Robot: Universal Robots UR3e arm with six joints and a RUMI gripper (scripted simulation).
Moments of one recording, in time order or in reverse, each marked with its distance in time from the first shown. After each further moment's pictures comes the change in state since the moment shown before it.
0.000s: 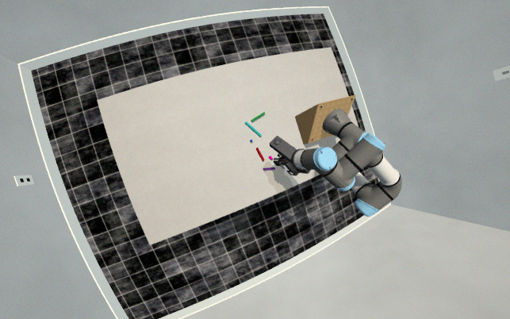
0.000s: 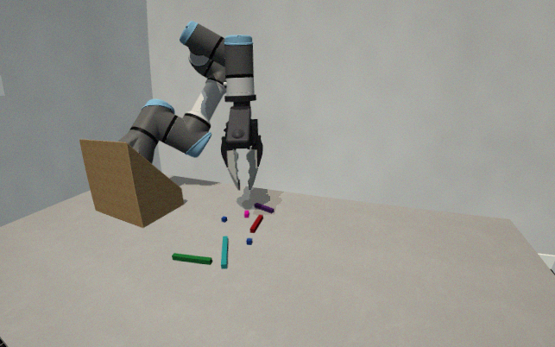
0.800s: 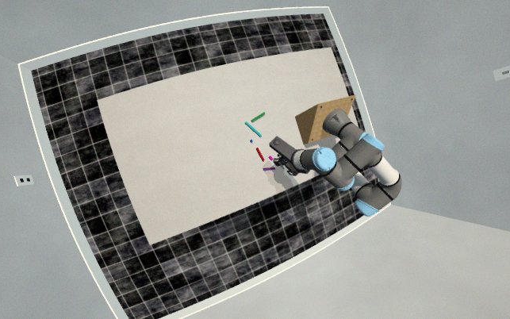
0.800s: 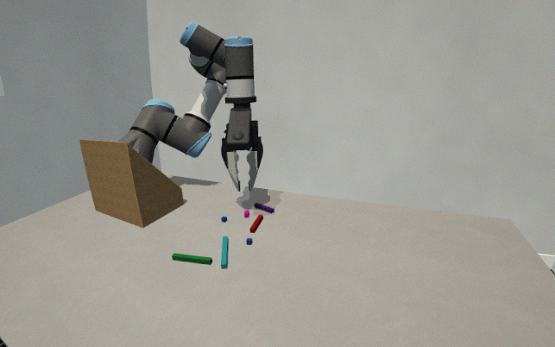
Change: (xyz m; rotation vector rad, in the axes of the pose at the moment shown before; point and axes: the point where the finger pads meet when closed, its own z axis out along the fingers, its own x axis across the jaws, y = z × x) arm 0.000 0.001 0.004 -0.001 0.001 -0.001
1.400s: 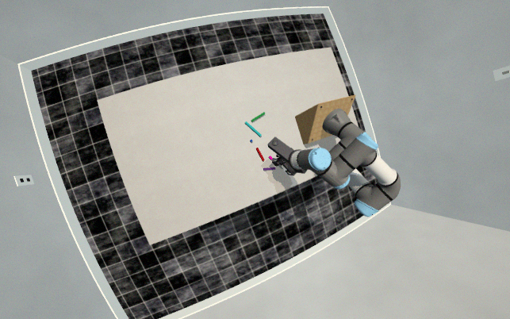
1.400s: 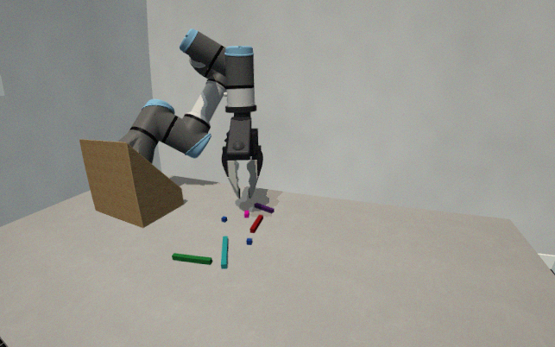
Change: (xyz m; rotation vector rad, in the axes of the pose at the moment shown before) arm 0.001 0.002 0.020 -0.008 0.004 0.001
